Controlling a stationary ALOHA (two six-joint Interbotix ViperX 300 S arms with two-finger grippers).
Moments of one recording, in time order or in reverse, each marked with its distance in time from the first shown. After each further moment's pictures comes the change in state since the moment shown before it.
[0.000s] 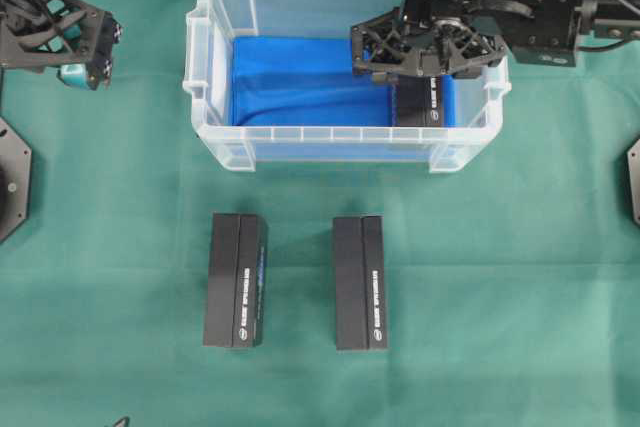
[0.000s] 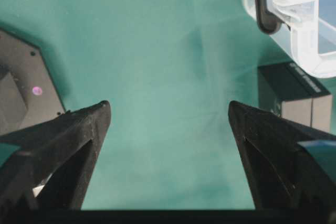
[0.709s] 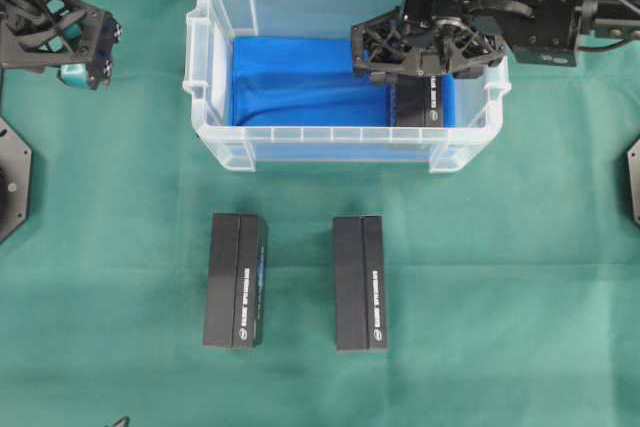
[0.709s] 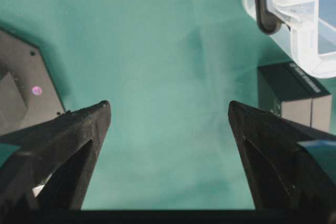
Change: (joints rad) left arm 0.000 0.000 0.000 0.000 0.000 -0.003; right arm -0.003 0.000 0.003 -0.002 -0.003 0.002
